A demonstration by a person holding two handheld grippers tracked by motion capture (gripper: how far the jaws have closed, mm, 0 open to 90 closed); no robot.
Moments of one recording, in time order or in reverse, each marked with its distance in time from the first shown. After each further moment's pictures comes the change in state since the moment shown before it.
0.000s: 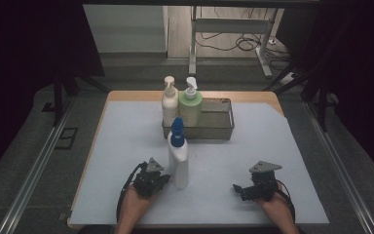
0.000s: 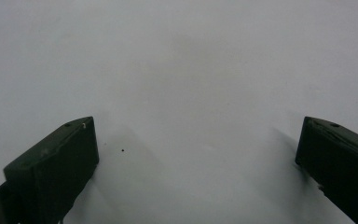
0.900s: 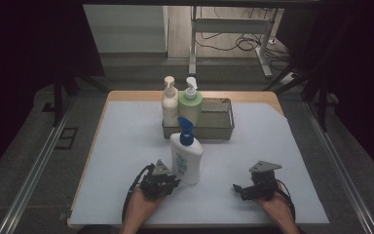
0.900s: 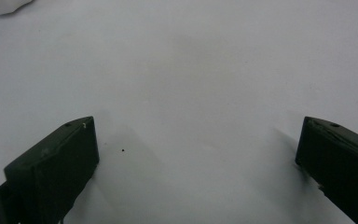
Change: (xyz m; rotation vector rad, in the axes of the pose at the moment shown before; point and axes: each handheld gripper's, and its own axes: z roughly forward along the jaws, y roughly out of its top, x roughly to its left) left arm -0.013 0.002 0.002 -0.033 -0.048 0.033; right arm 0.000 0.001 0.000 0.007 0.000 0.002
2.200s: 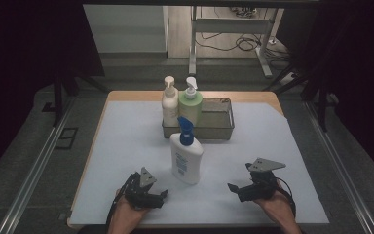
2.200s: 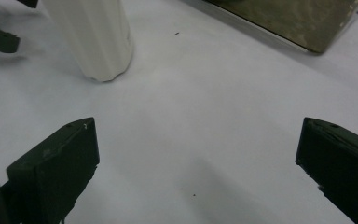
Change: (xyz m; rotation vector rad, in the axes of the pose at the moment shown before) left arm 0.008 -0.035 -0.019 0.021 0.206 0.036; right arm 0.024 0.032 -0.034 -0.125 0.110 -0.072
